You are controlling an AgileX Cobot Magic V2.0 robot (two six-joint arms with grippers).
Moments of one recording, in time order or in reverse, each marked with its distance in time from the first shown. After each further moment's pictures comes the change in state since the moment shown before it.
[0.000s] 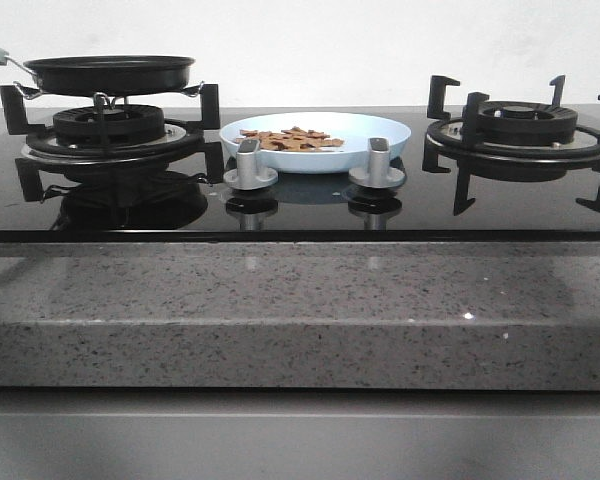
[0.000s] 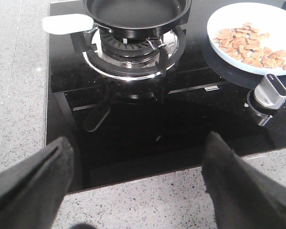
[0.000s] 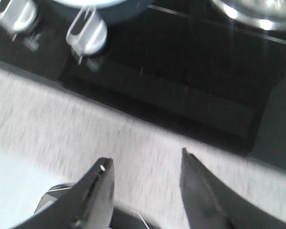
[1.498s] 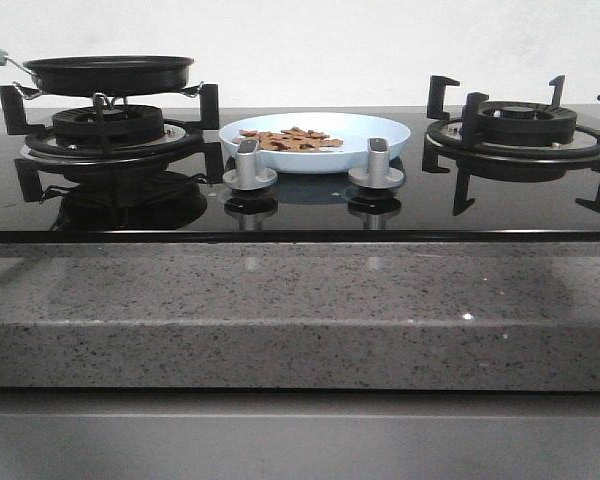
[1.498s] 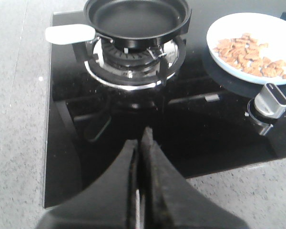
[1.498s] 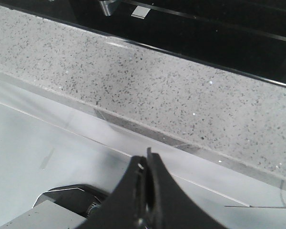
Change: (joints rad) left arm -0.008 -0.064 0.073 0.013 -0.114 -0.002; right arm 0.000 -0.386 0.261 0.000 0.054 0.014
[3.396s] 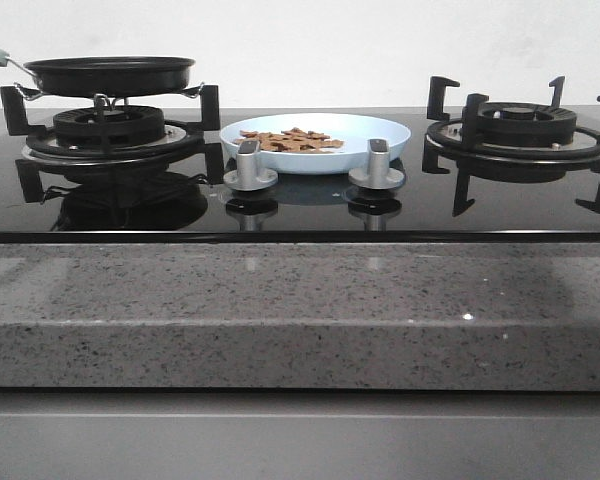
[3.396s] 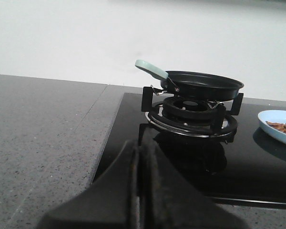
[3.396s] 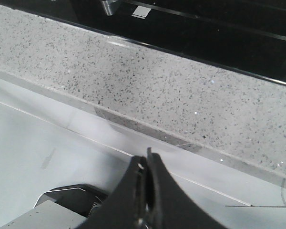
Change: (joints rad) left arm 0.095 -0.699 0.760 0.163 -0.596 -0.299; right arm 0.000 -0.004 0.000 0.002 0.005 0.002
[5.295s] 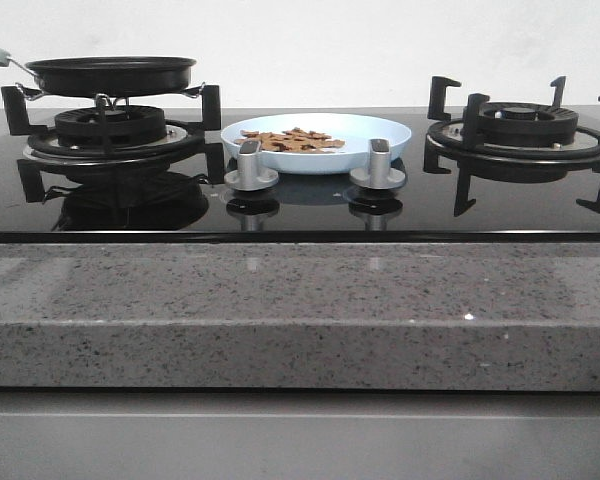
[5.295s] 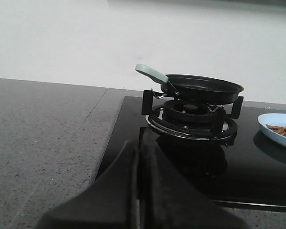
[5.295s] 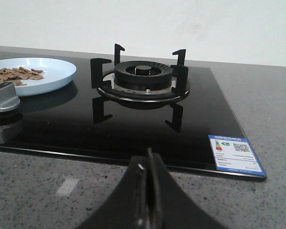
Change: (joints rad) left arm 0.000 0.000 0.000 0.000 -0.014 0.002; right arm -0.133 -0.525 0.675 -0.066 -0.913 -0.043
